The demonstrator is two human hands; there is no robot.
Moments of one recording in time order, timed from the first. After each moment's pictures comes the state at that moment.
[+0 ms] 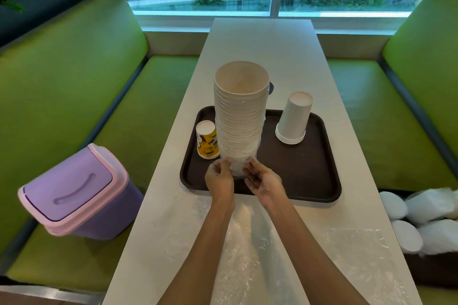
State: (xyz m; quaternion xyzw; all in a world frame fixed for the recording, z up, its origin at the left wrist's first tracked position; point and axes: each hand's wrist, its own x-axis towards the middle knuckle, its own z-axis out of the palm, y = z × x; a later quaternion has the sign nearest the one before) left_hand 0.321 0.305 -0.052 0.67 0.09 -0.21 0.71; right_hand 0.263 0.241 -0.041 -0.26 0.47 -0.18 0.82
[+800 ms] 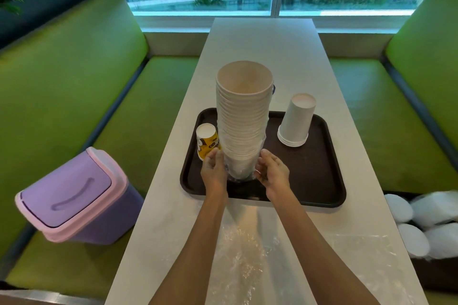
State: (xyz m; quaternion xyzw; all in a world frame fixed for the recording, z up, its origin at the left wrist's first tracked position) left_hand 0.348 0.299 -0.048 0.65 0.09 -0.24 0.72; right_hand 0.277 0.215 -0.047 -0.32 0.50 -0.24 0.77
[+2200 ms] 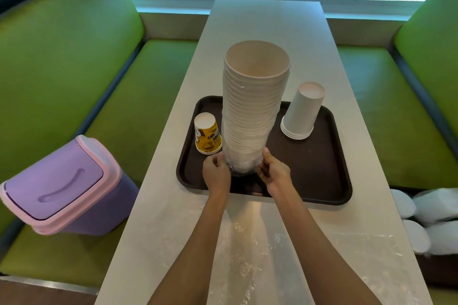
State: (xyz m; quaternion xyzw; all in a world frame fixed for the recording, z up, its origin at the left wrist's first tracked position) left_hand 0.354 0.291 -0.092 0.76 0.03 -0.17 0.62; right_hand 0.285 0.203 -0.073 -0.28 0.54 -0.21 0.77
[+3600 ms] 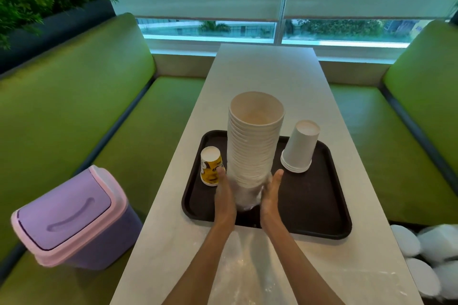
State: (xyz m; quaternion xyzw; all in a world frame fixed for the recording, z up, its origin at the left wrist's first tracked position) left_hand 0.344 0.291 -0.044 0.61 0.00 -0.30 0.73; right_hand 0.299 0.228 -0.067 -0.45 0.39 -0.29 0.75
